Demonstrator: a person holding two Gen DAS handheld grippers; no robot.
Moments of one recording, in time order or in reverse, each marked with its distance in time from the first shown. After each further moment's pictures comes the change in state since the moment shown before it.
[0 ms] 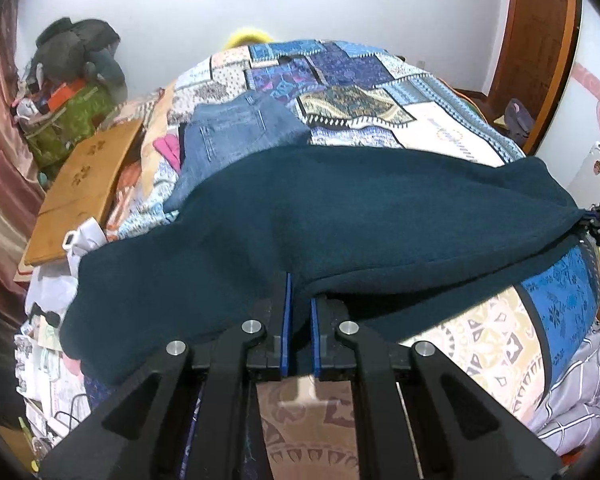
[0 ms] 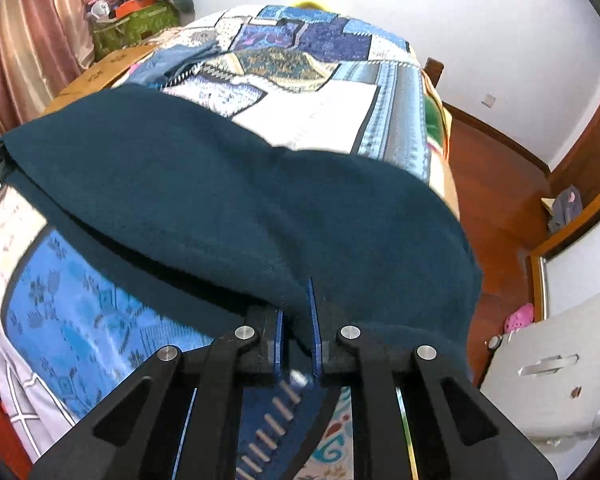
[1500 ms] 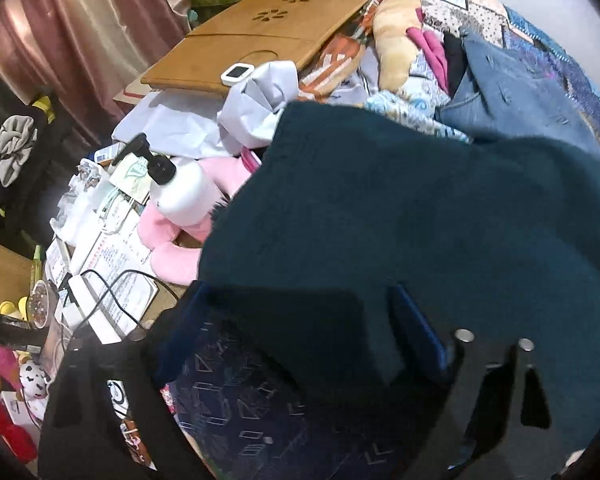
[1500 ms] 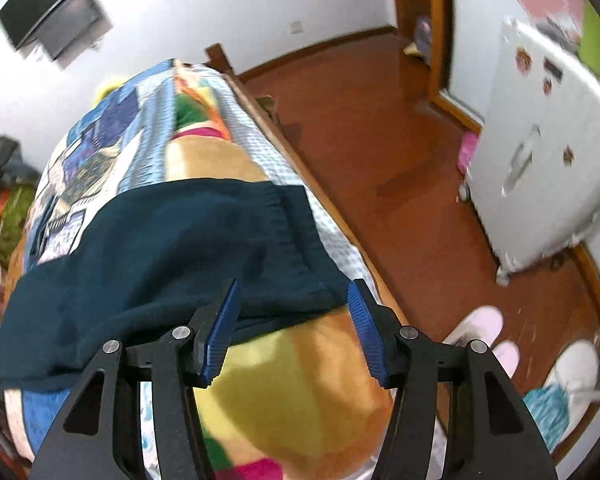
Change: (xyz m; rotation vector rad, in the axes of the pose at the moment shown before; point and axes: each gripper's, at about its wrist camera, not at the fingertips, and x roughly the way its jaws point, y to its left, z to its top) left arm 0.075 0.212 -0.061 -0.562 0.270 0.399; right arm -0.014 -0.167 -0.085 0.848 -0.062 -0.095
